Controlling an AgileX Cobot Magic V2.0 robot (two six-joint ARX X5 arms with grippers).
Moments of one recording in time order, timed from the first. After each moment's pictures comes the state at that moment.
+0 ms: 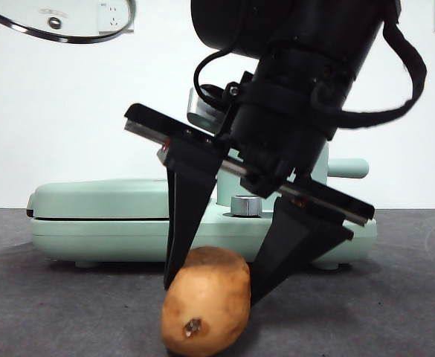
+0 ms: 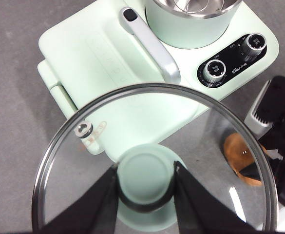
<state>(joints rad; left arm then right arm) -0.58 1.23 1.59 -1.25 -0.05 0.06 0.93 1.59 0.94 -0.48 -0.19 0.74</state>
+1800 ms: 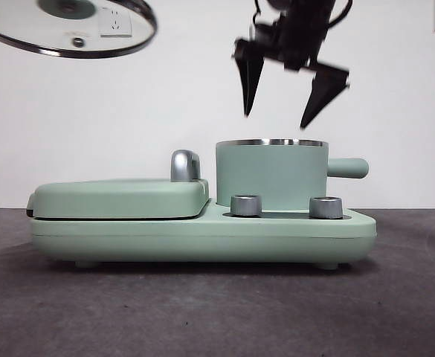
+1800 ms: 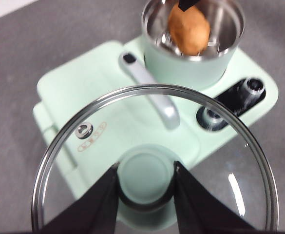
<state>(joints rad) -0.58 1.13 1.31 -0.86 -0.03 0.06 0.40 2.16 2.38 -1.34 -0.11 0.18</state>
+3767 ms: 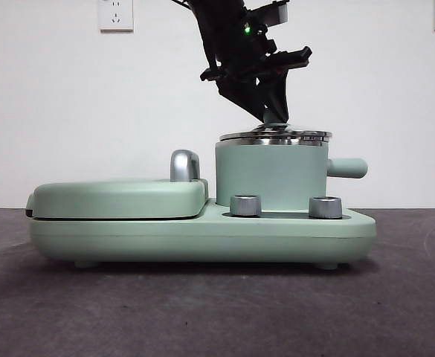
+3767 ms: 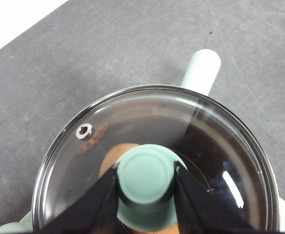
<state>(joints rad) -0.70 2.09 1.99 -0.56 0.00 0.17 0.41 0.55 0.89 -1.04 -0.21 0.23</state>
